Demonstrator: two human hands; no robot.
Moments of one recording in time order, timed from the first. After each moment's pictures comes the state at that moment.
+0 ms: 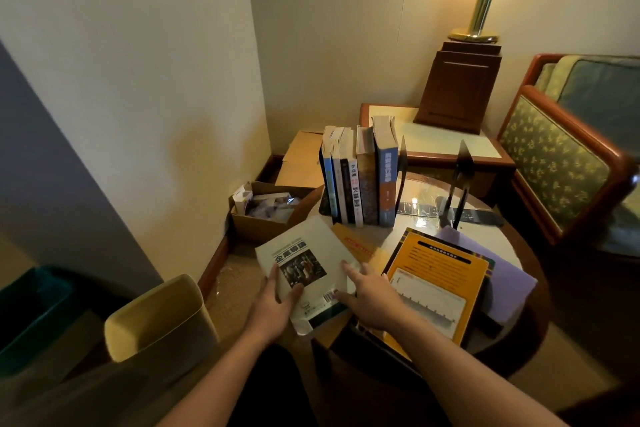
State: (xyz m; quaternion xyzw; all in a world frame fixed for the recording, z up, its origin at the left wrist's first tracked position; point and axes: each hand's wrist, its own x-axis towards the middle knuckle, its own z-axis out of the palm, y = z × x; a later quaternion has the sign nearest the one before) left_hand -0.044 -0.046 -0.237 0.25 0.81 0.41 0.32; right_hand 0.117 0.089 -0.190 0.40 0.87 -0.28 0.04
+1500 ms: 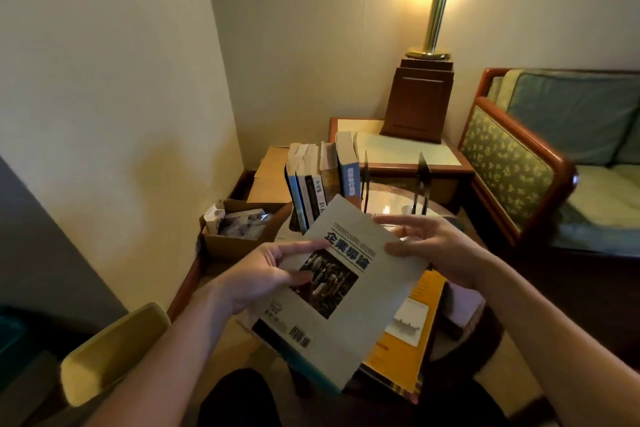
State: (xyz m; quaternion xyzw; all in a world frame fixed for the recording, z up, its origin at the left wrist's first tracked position) left_hand -0.020 -0.017 -0.062 0.44 0.60 0.41 0.53; right_hand 0.231 0.159 -0.048 0.30 0.69 -0.64 -0.16
